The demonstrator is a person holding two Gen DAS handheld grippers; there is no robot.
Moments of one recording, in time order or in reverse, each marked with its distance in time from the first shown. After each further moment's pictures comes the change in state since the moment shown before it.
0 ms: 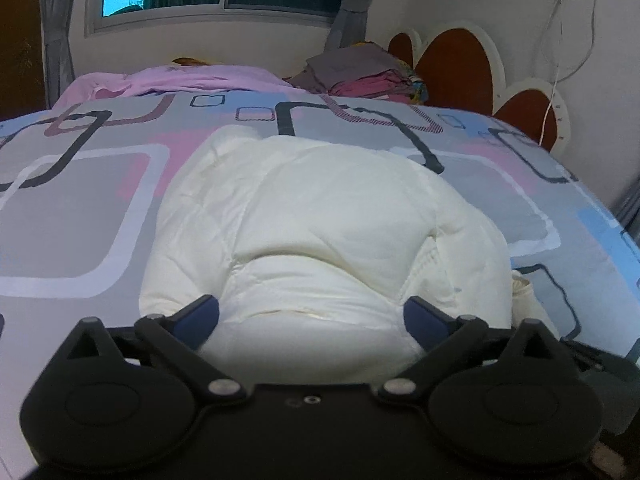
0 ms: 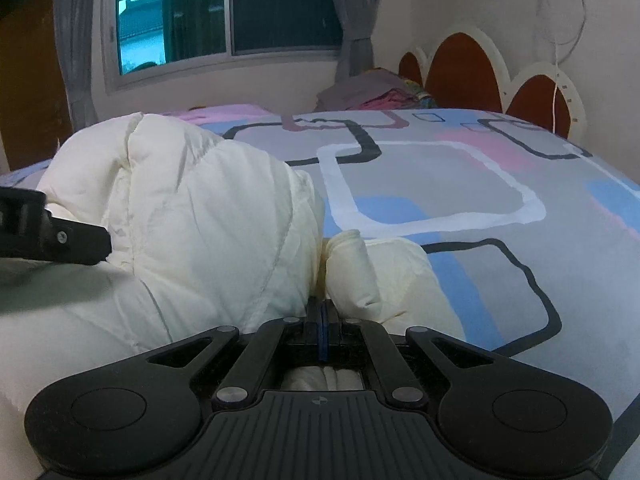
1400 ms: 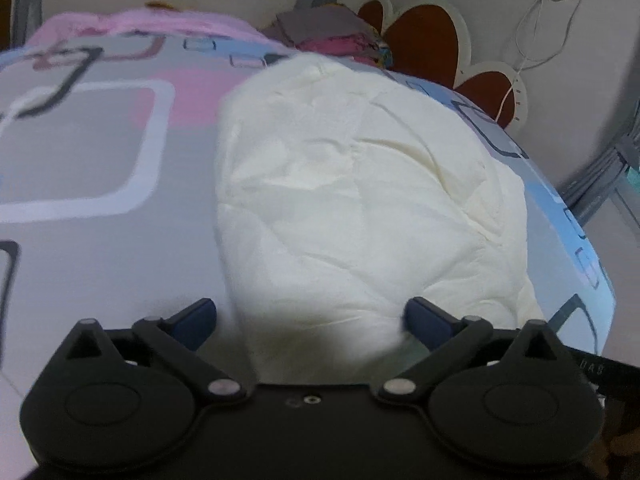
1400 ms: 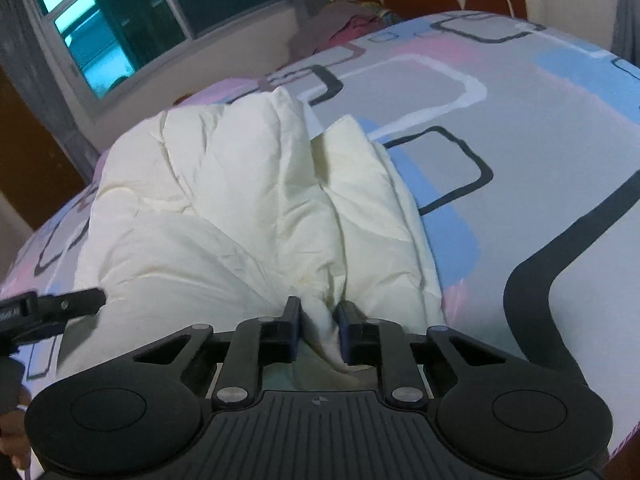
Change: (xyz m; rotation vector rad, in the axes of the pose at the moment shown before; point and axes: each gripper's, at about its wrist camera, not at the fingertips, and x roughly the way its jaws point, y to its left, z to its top) left arm -0.031 0.071 -0.022 -0.061 0.157 -0.224; right arm -0.121 -0.025 -0.008 0.292 0.193 0.096
